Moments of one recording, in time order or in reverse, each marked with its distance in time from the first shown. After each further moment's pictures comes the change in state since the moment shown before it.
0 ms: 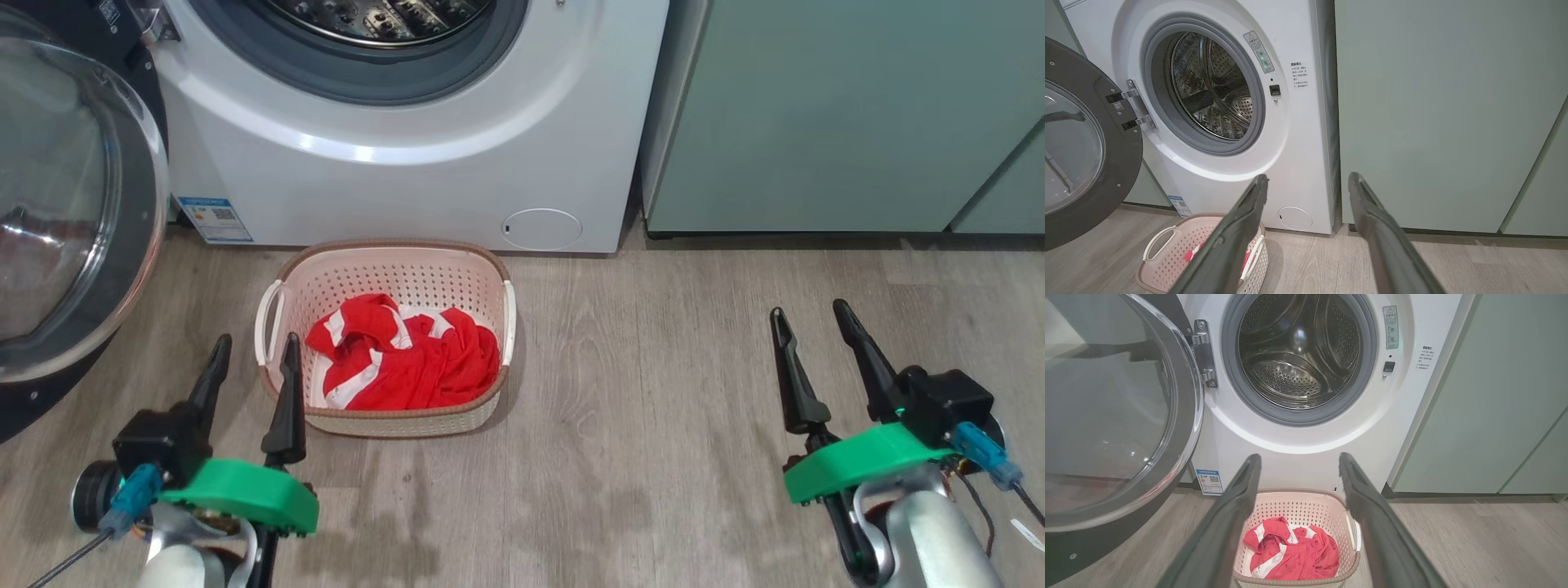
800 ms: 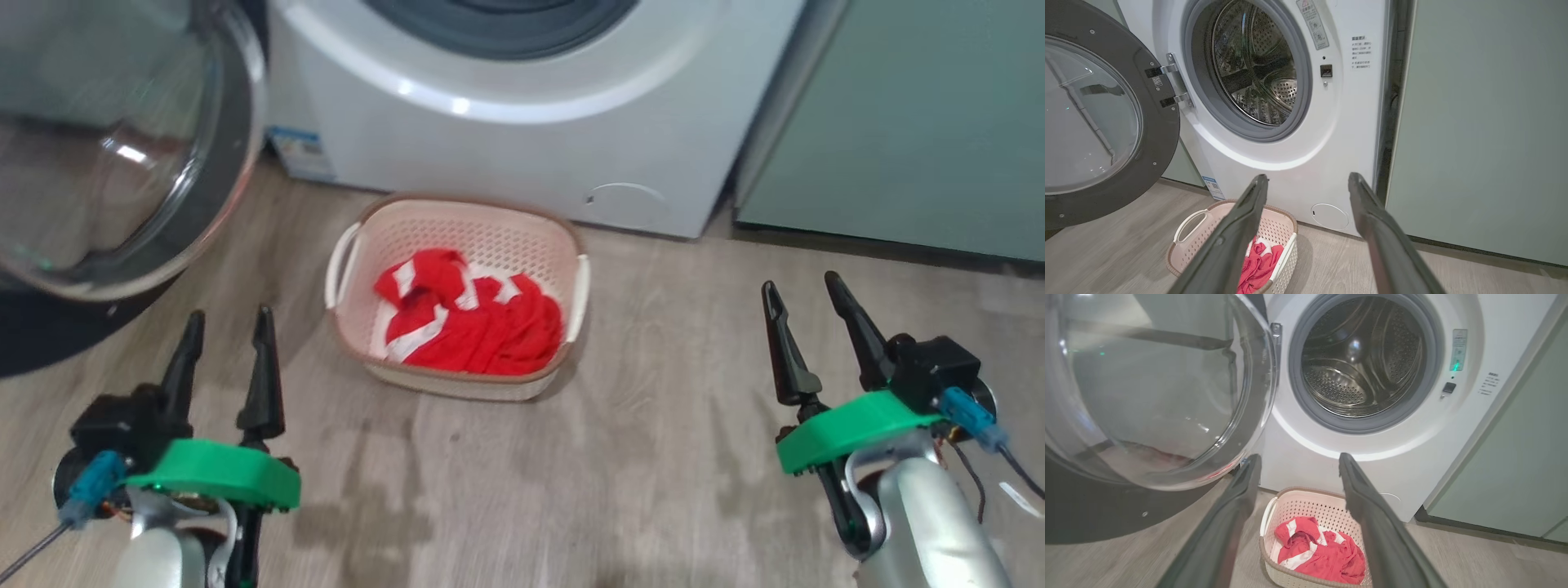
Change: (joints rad) left arm -0.037 -0.024 0.062 -0.012 -0.057 -0.026 -0.002; right arm -0.089 -0.006 0.009 0.075 -0.016 0.000 0.000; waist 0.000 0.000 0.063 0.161
